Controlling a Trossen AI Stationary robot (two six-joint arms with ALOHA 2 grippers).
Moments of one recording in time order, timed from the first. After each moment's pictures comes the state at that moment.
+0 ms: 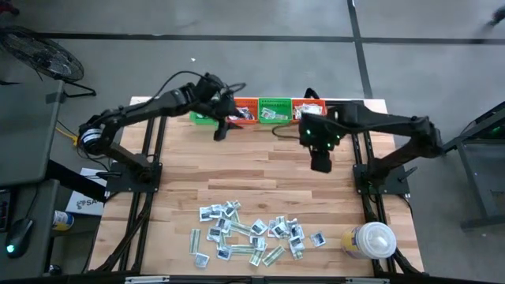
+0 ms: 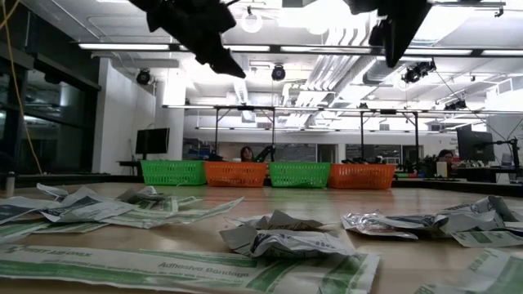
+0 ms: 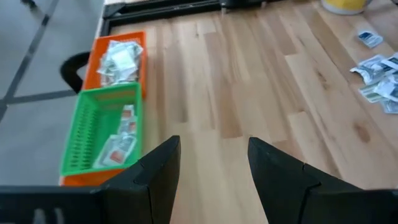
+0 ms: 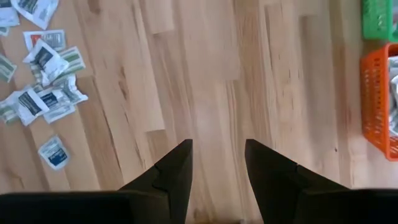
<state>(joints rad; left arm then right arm) 0.52 1.44 1.24 -0.46 0.44 0.49 -0.16 1.42 1.46 -1.40 -0.04 0.04</state>
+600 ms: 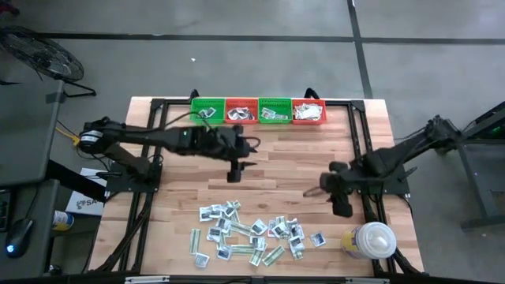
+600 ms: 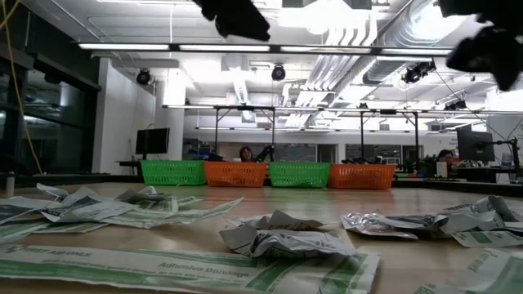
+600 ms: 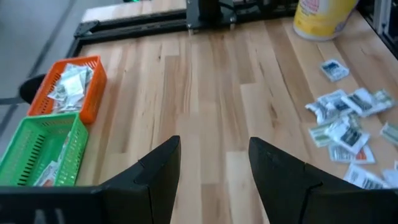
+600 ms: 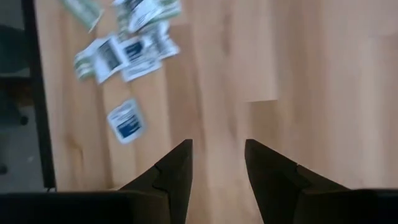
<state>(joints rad) -0.01 1.44 1.24 -0.36 -0.08 0.12 0.41 1.08 0.89 -0.98 -0.04 0.57</state>
